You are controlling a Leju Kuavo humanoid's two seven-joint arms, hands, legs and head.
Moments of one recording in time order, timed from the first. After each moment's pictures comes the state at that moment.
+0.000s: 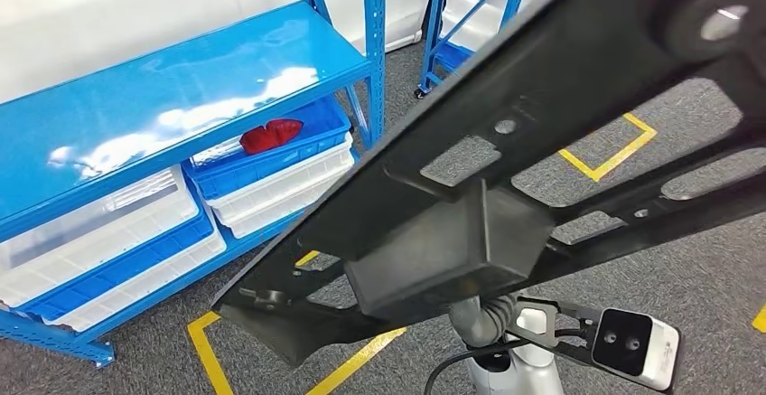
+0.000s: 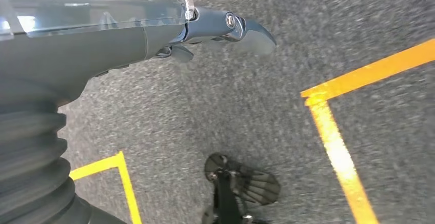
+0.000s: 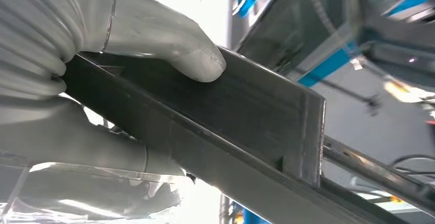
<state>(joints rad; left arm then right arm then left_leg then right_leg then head) -0.10 0.01 1.19 -0.22 -0.98 0.05 -0.24 -0.16 0.24 0.26 -1.93 -0.13 0.72 -0.70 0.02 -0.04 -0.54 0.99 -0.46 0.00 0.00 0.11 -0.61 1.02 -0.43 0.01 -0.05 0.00</state>
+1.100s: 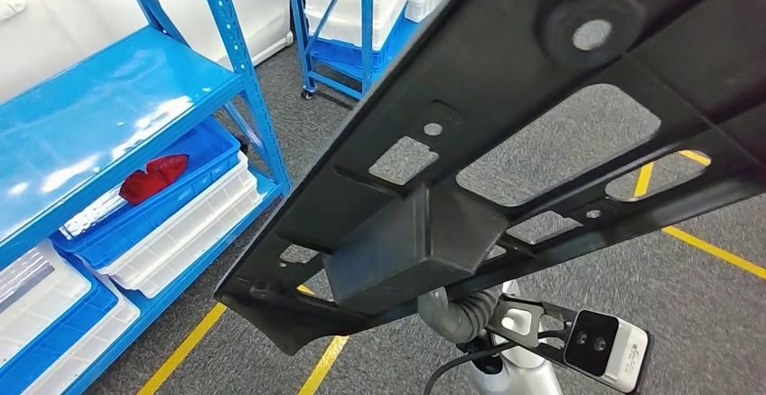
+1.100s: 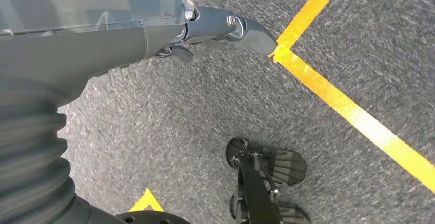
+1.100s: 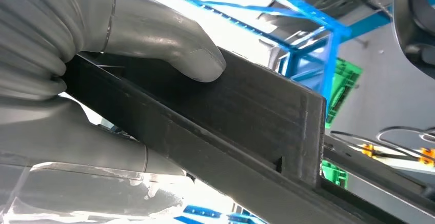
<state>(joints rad) -0.09 -0.06 1.14 -0.22 -1.02 0.04 -0.18 -0.19 0.16 0.35 -1.91 -0.08 0.58 -0.70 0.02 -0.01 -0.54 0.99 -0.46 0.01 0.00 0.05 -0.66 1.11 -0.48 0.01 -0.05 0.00</state>
